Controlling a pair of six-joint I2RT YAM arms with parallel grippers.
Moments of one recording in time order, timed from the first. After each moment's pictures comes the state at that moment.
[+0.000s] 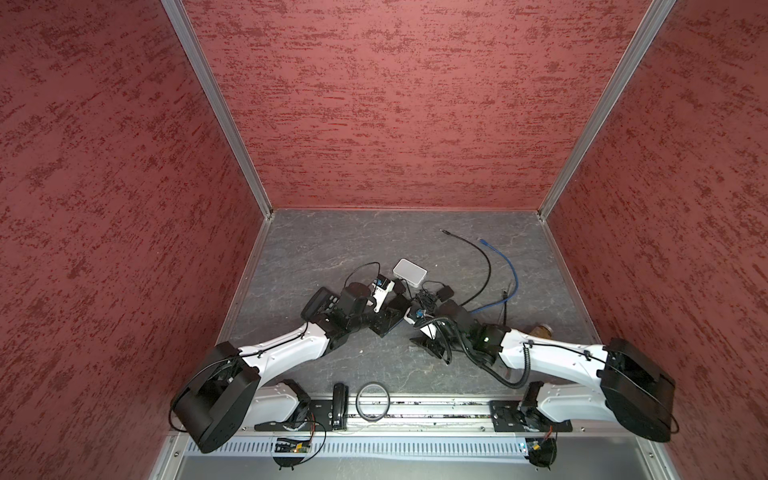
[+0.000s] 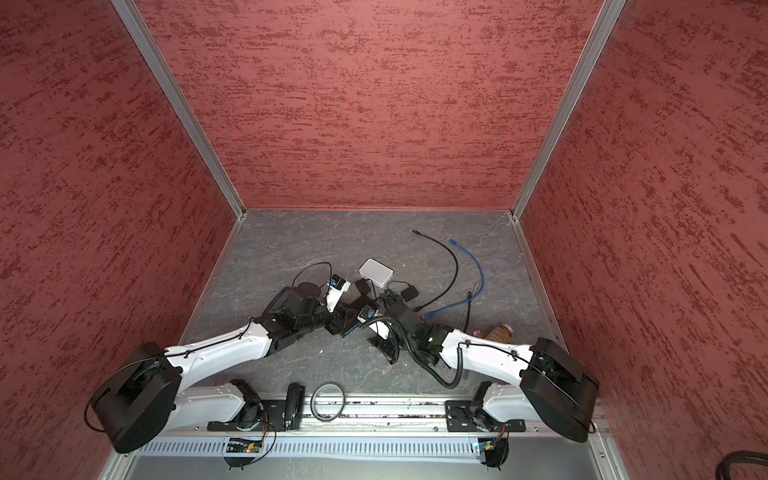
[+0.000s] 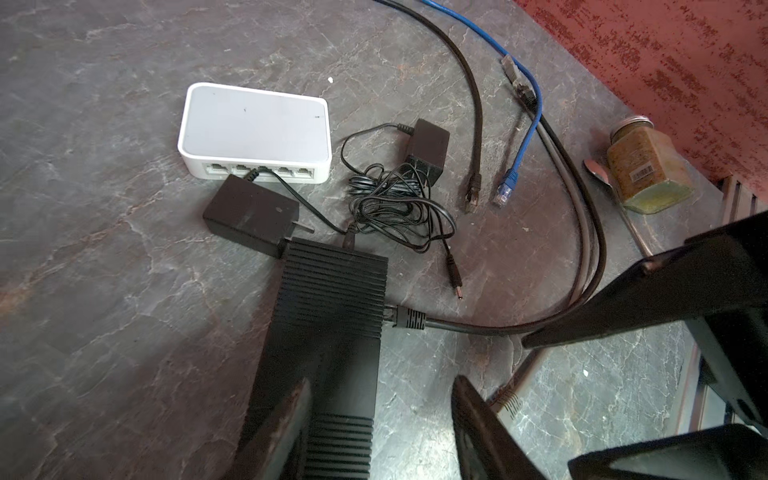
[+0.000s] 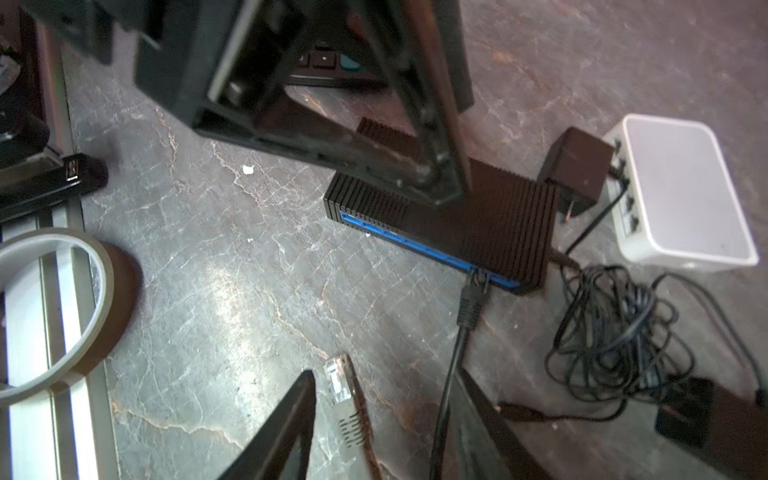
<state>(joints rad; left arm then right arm) -0.67 1.24 0.51 0.12 0.22 -0.18 0.94 1.31 0.62 -0.06 -0.10 -0.18</state>
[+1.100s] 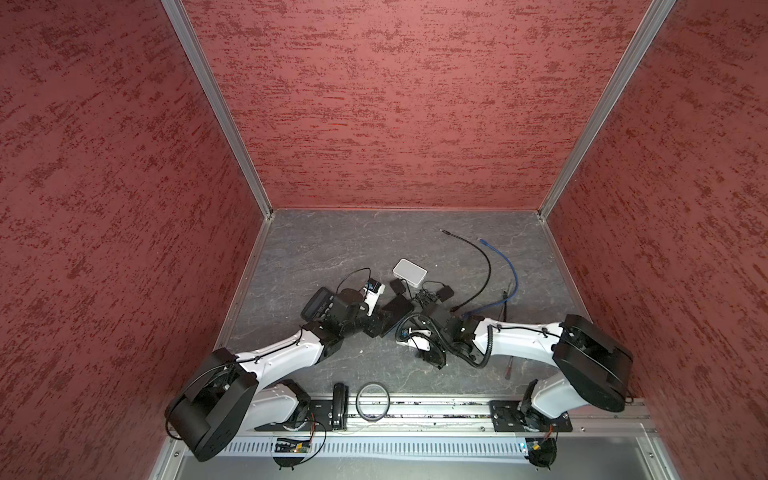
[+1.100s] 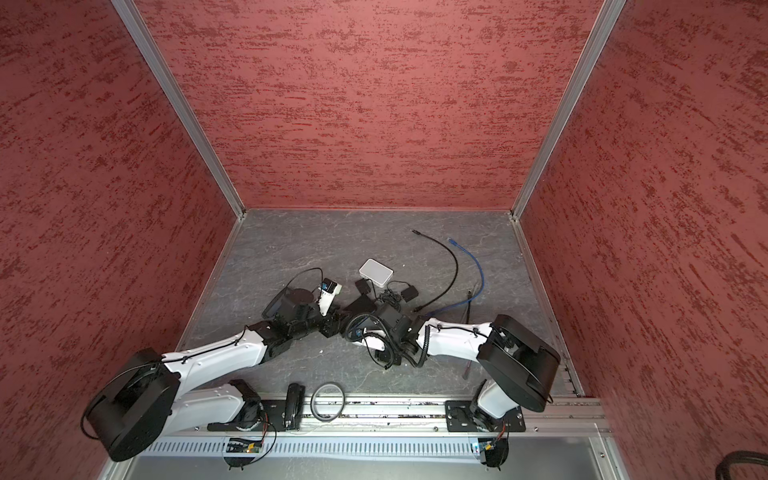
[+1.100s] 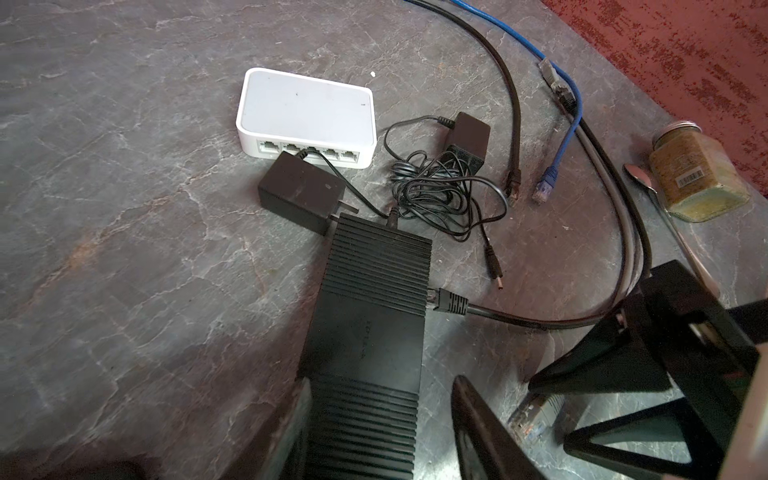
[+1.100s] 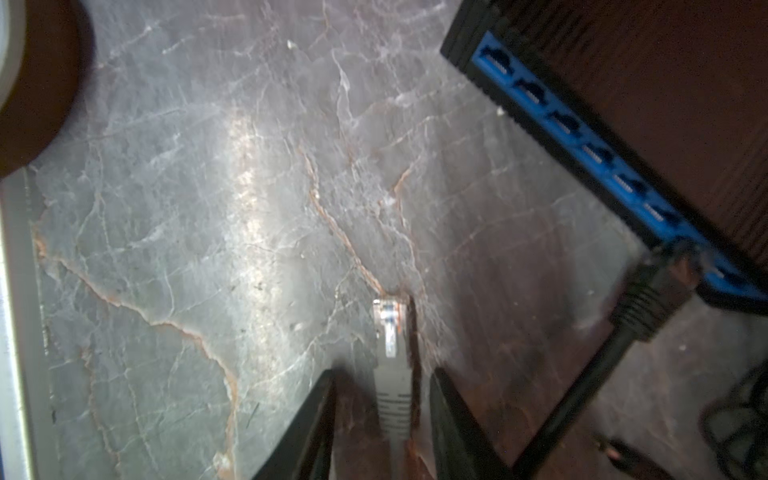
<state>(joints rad) -0.62 1.21 0.42 0.18 0.18 -0.18 0.94 1.54 0.71 -0.27 -0.18 -0.46</state>
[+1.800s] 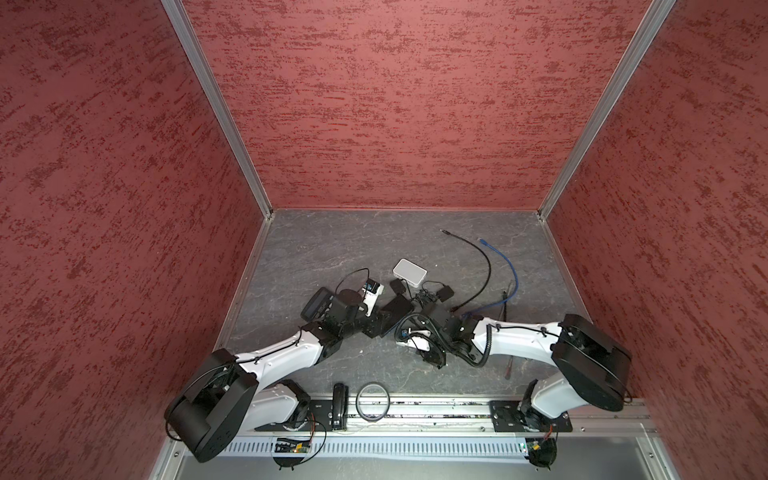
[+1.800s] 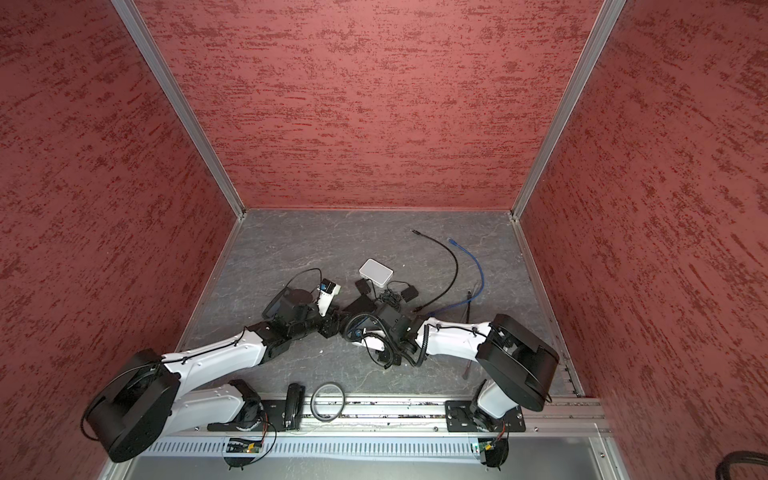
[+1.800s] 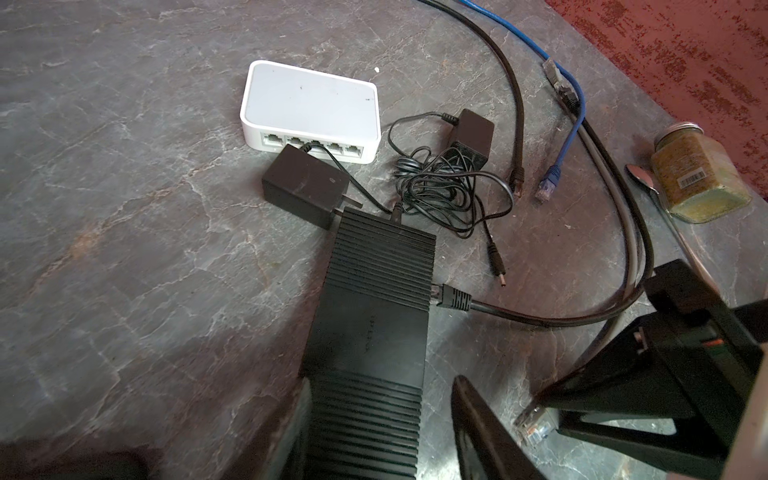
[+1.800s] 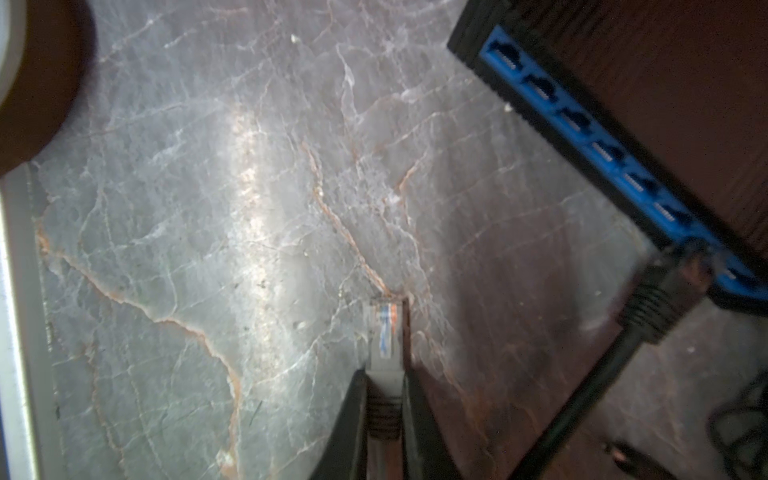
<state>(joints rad) -0.61 1.21 0.41 0.19 0.18 -0.20 0.94 1.55 0.73 -0.29 -0.17 -0.44</state>
